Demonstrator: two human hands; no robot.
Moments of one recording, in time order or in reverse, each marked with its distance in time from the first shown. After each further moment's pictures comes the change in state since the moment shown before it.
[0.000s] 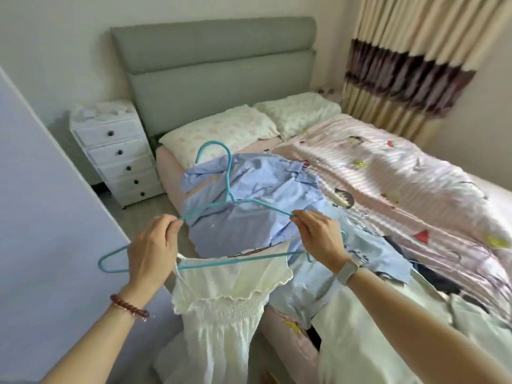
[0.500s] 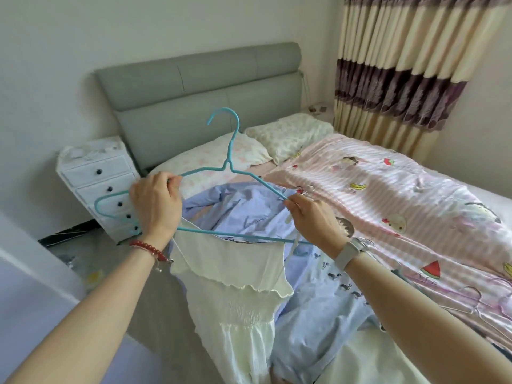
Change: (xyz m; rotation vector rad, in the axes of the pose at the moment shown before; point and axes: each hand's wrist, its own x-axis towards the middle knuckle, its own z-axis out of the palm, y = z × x) left_hand 0.186 0.060 0.072 0.098 0.229 -0.007; right_hand 0.124 0.077 -0.005 0.011 -0.125 0.214
